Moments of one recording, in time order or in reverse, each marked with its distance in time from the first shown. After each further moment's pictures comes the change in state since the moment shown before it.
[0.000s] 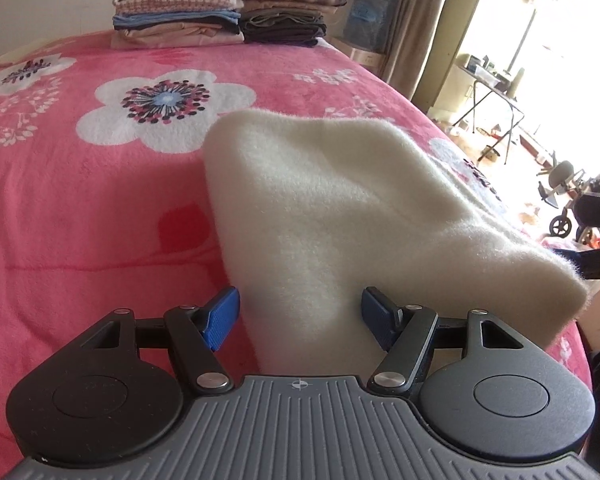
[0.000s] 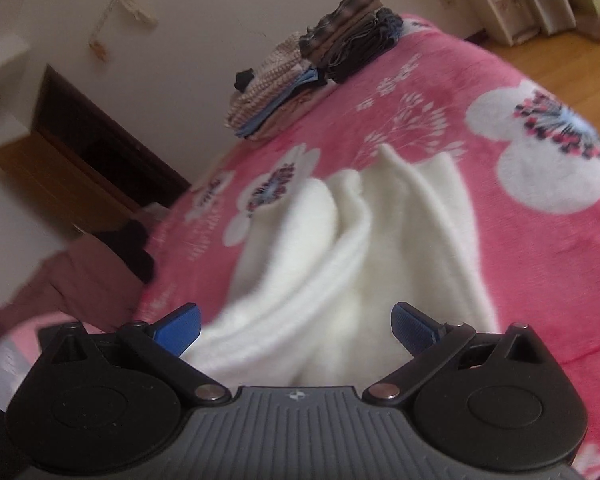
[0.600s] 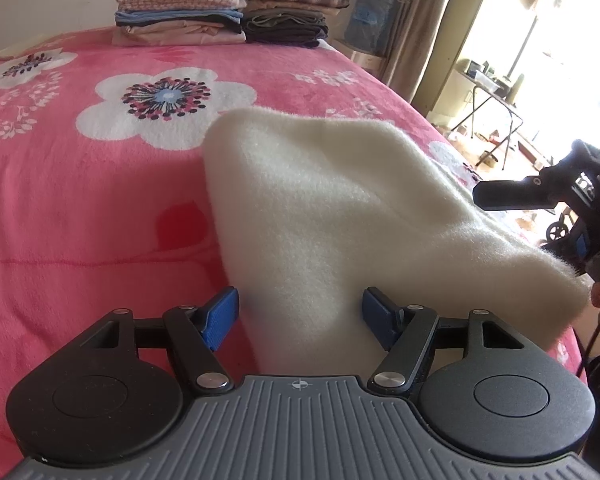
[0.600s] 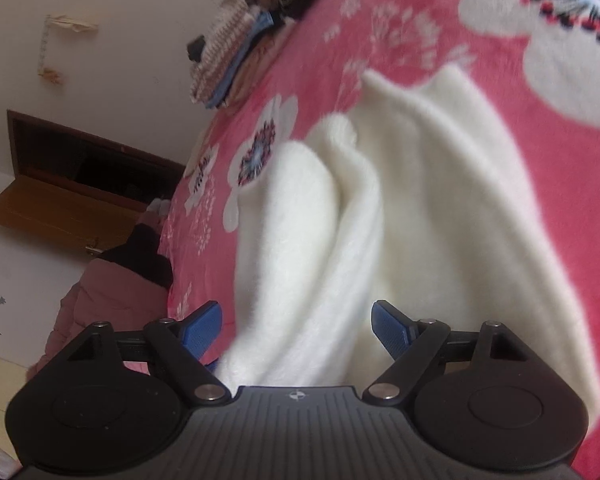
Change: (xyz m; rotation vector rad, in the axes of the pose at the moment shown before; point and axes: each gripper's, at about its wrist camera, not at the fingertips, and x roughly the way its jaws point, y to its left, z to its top) left arm 0.001 0.001 -0.001 -0.021 -0.008 -0.011; right arm 0.071 -0.026 0.020 0.242 0.188 0.037
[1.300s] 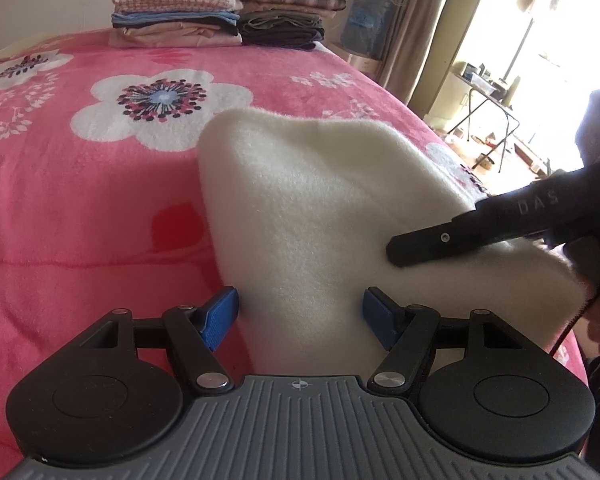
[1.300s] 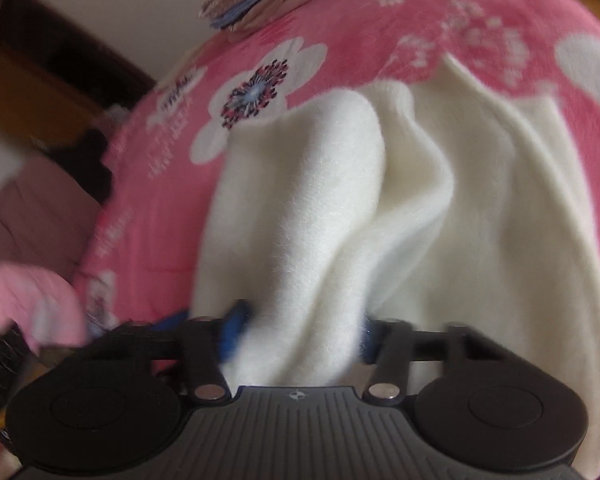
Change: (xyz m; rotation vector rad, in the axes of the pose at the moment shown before) left arm 0.003 -0.001 -0.002 0.010 -0.014 -0.011; right arm 0.049 0.066 -0.012 -0.402 0.107 -0.282
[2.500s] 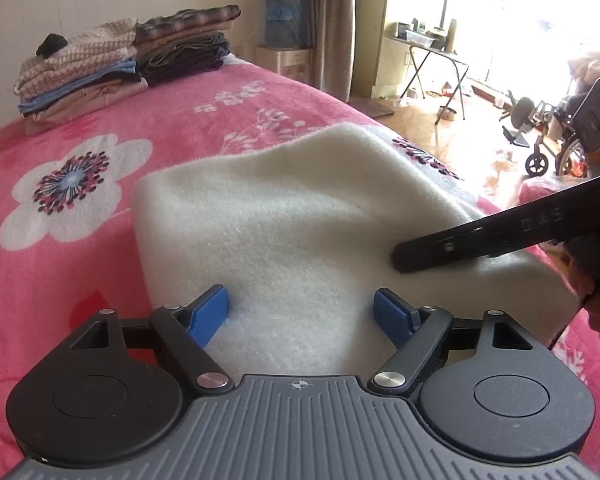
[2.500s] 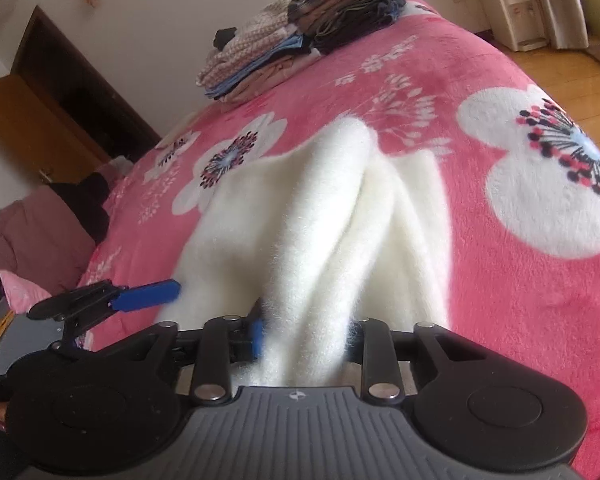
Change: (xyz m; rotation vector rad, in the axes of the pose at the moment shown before) left arm 0.031 -0.081 0.021 0.297 -0.002 -0.016; right arm -0.059 -0.079 -0.030 0.018 -0.209 0.001
